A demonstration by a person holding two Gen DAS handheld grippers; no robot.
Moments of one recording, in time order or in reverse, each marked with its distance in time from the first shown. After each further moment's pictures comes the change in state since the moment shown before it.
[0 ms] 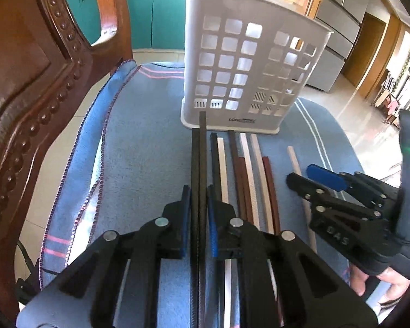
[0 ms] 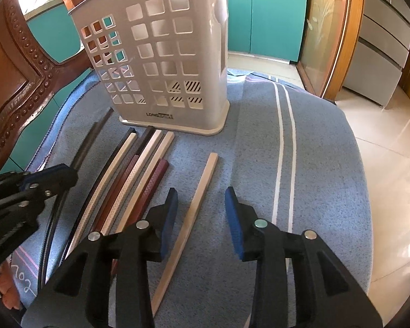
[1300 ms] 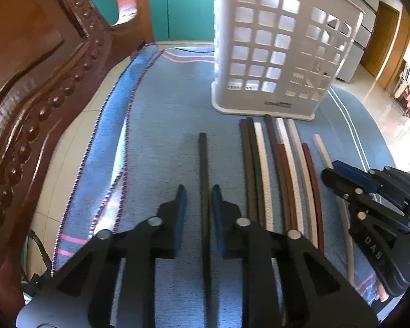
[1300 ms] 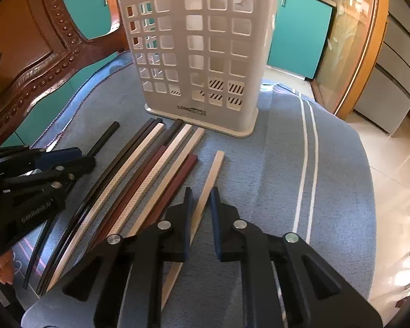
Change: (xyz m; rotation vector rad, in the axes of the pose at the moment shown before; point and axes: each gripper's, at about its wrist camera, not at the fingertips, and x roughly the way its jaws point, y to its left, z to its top) left arm 0.020 0.017 -0.006 0.003 0.048 0.131; right arm -0.005 0.030 -0.013 -0.128 -0.017 0.009
